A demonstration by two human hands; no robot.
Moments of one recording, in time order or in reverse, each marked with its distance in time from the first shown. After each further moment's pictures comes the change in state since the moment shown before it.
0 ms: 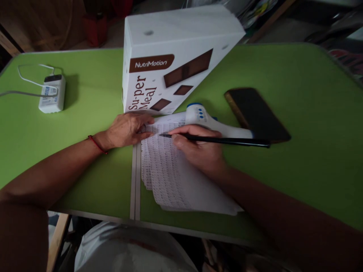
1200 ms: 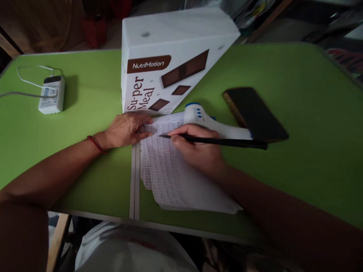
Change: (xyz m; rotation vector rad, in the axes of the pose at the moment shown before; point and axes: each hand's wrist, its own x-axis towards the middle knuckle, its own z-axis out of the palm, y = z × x) left_hand 0.000 0.002 -0.004 -0.004 -0.020 -0.027; right_hand 0.002 -0.007 -0.003 -0.036 -0.032 0.019
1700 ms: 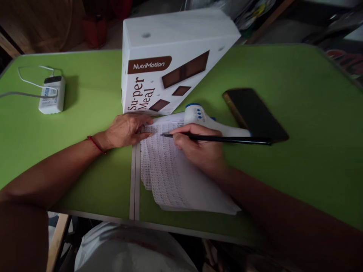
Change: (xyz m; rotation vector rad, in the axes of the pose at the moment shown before) left_hand -0.001 -0.005 0.004 -0.029 0.008 0.012; right_hand 0.000 0.006 0.003 0.063 0.040 0.046
